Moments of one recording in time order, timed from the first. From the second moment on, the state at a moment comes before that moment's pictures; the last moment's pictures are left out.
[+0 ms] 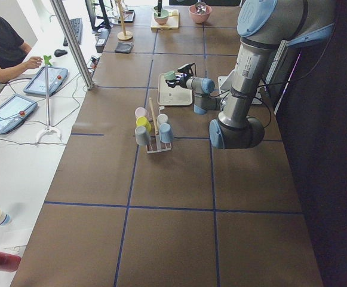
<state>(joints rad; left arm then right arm) -0.25 -2.12 -1.35 -3.03 -1.02 -0.39 1.31 -1.47 1.74 -1.42 2.29 0.43</state>
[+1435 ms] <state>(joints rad) -0.25 -2.18 -1.28 -3.03 -1.01 -0.30 1.35 -1.47 1.69 -1.41 2.31 0.35</state>
